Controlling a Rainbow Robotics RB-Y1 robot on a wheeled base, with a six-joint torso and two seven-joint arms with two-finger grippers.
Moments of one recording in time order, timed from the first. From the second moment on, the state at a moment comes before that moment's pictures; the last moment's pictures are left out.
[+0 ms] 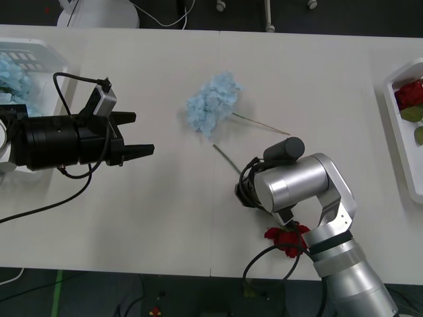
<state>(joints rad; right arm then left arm) -0.27 -0.06 0.26 -1.59 -0.09 1.24 -1.25 -0.26 0.62 -0.04 -1.65 1.60 1.04 -2.62</state>
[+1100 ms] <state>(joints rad) -0.71 -0.51 0.56 -1.61 -0.39 1.46 -0.09 -0.26 0.62 -0.04 -1.65 1.60 1.04 -2.62</state>
